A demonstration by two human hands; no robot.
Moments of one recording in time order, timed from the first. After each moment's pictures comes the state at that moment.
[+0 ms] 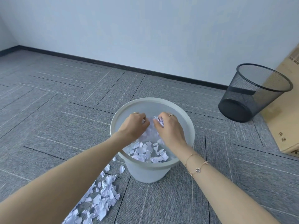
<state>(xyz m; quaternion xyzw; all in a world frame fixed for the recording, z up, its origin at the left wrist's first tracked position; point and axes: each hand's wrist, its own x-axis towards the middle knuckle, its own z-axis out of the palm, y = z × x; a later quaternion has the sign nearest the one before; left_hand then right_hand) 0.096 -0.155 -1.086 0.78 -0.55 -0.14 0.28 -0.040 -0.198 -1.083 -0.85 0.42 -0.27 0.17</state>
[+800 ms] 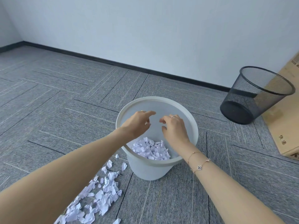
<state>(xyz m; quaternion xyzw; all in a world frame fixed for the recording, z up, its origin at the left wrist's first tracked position) 0.109 -0.146 -1.082 0.72 -0.64 -0.15 0.20 -0.041 -0.198 -1.089 -0.88 0.42 -0.20 0.12</state>
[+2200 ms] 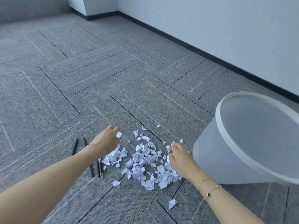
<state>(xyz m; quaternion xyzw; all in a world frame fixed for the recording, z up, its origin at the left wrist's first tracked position) 0.291 0.160 -1.239 0.91 -0.31 -0.20 0.18 0.075 -0.039 -1.225 -0.95 0.22 0.10 0.21</state>
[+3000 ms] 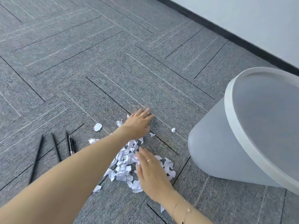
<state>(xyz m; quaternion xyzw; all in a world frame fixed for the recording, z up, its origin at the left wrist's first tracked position) 0.262 0.006 -1.292 0.83 -0.52 -0.20 0.01 0.077 0.022 -1.288 -0.94 0.16 0.10 0.27</state>
